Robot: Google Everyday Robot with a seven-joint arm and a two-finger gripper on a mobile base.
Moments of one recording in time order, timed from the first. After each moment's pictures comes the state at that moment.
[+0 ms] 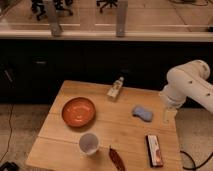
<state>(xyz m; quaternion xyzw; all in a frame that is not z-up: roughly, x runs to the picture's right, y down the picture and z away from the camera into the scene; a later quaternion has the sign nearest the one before) 0.285 0.106 0.684 -0.28 0.02 0.02 0.96</state>
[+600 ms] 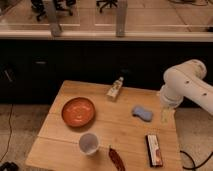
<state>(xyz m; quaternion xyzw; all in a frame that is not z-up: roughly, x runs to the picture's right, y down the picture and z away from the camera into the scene) 0.261 0.103 0.686 -0.28 0.02 0.01 0.96</state>
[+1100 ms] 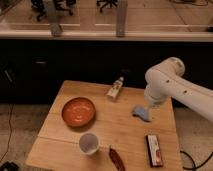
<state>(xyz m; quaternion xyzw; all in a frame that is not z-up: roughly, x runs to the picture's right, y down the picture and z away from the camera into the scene) 0.207 0.096 0.694 -0.28 0.02 -0.02 0.96</state>
